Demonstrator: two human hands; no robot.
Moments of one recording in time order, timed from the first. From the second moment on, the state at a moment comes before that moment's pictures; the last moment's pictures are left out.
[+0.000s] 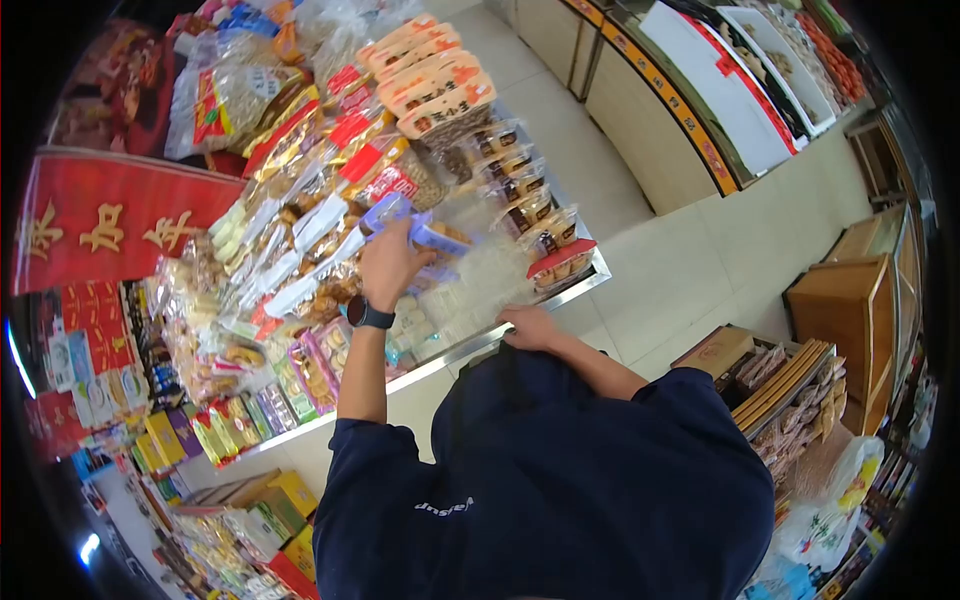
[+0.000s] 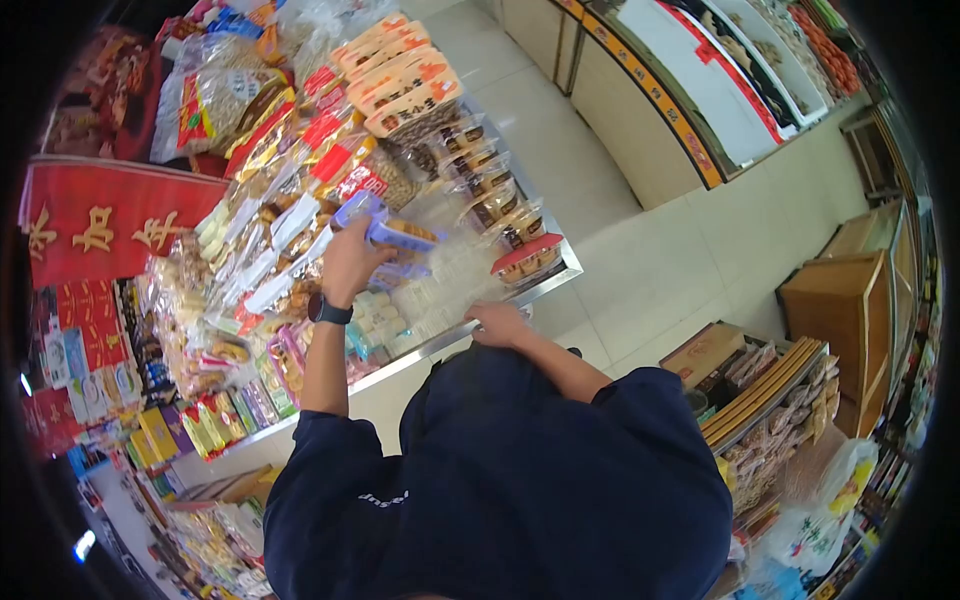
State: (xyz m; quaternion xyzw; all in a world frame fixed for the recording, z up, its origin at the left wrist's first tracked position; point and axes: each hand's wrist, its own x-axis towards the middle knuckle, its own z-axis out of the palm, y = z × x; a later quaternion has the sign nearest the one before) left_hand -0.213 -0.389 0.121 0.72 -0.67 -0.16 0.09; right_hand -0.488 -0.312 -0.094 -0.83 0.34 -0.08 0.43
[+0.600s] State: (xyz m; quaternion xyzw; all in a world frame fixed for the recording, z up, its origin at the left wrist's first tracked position) left_hand -0.169 -0.303 0.007 0.74 -0.68 -0.04 0.00; right_hand -0.489 -0.323 -0.074 -0.81 0.33 -0.03 0.48
